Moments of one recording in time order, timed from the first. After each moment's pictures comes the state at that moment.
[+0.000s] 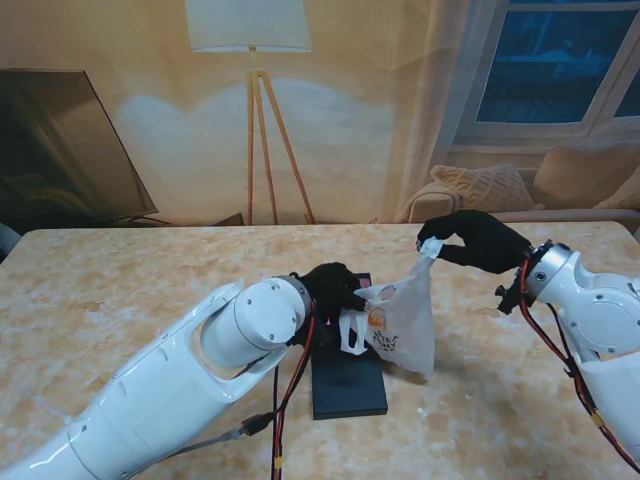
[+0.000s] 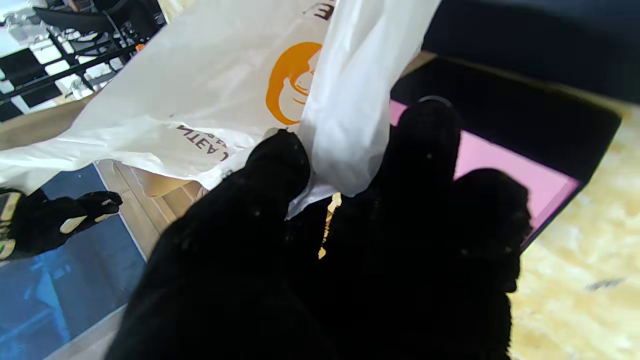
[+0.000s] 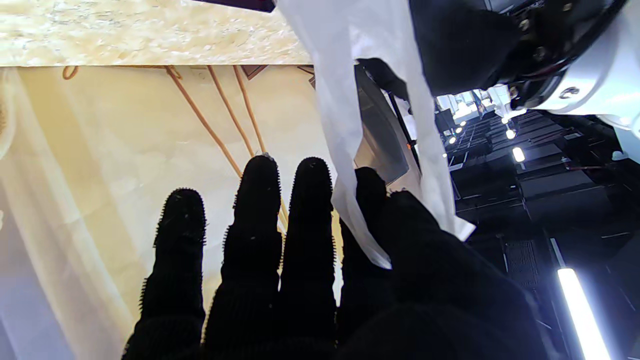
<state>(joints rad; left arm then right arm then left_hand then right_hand) 1.12 -1.19 -0.76 -1.74 0.09 0.70 -0.15 -1.40 -1.00 1.50 -1.65 -0.37 -0.54 0.42 1.02 -0.41 0.45 -0.19 0.86 0.24 0.77 0.43 1.05 0.32 0.71 0.50 1.18 0.26 0.90 0.72 0.90 0.31 1.53 0.55 0.74 -0.18 0.54 -0.17 0.66 -0.20 0.94 0.94 0.90 -0.08 0.46 0.57 0.84 -0.05 0.36 0.38 0.38 0.15 0.90 0.21</state>
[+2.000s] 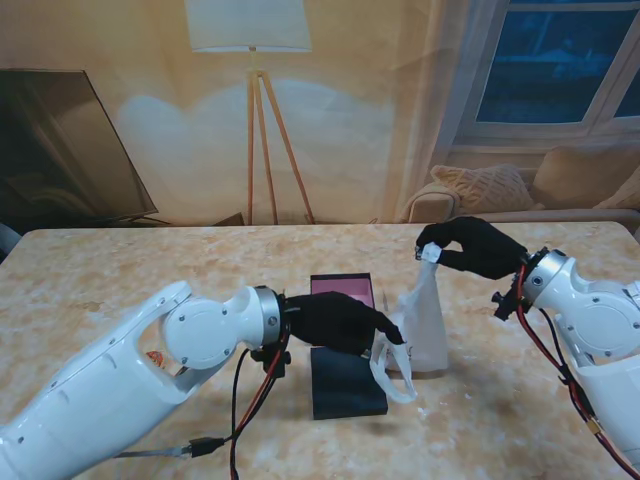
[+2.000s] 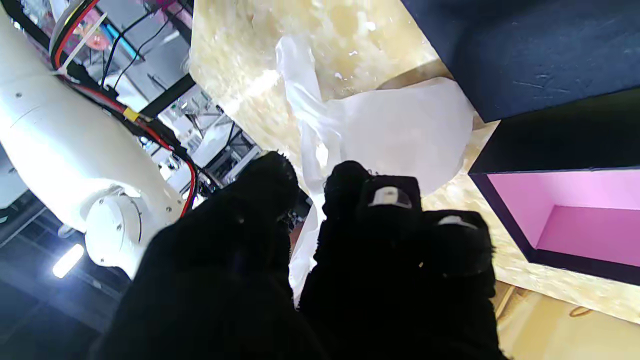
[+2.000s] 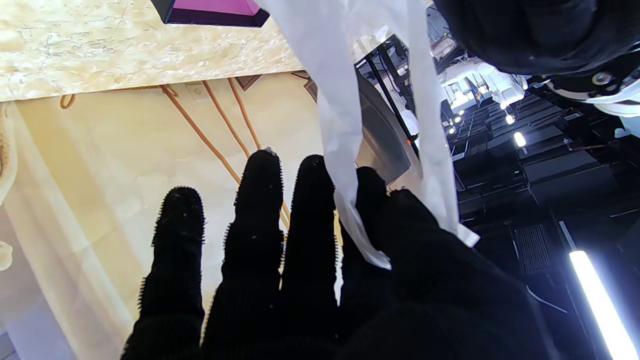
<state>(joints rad) 1.15 -1.00 -0.81 -1.82 0.25 0.00 -0.58 -1.41 -1.00 1.49 -1.64 -0.31 -0.51 0.43 0.94 -0.30 0.52 -0.13 0.54 -0.06 0.27 0.33 0.83 0.21 0.90 1.15 0.96 0.13 1.34 1.22 0.66 0.16 1.67 0.91 0.74 -0.20 0.56 -0.20 0.68 -0.20 0.94 0.96 0.92 -0.10 0.48 0.57 0.87 -0.06 0.39 0.41 0.39 0.16 0.91 0.20</state>
